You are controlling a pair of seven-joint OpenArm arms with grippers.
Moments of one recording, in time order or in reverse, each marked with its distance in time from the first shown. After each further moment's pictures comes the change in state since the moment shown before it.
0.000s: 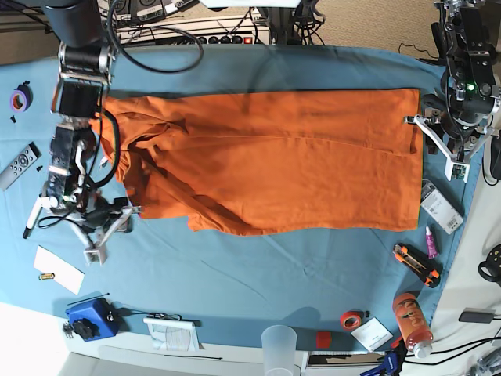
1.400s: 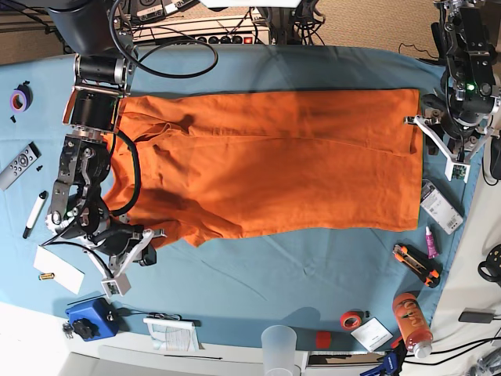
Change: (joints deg) left arm 0.0 0.0 0.0 0.0 -0.6 0.0 -0.5; right arm 2.5 -4.8 0.0 14.9 7.2 3.5 -8.3
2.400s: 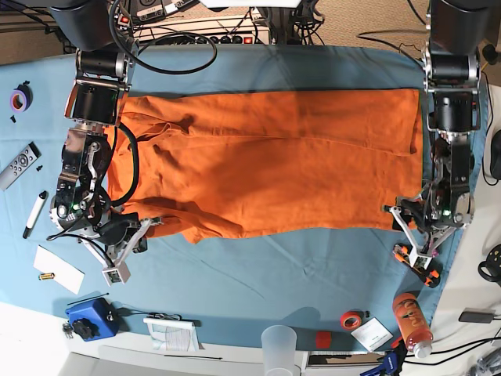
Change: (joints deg) left arm -41.6 -0.2 18.6 -50.9 2.8 -7.2 -5.6; right arm -2.0 0.2 0.0 0.0 -8.6 0.0 0.9
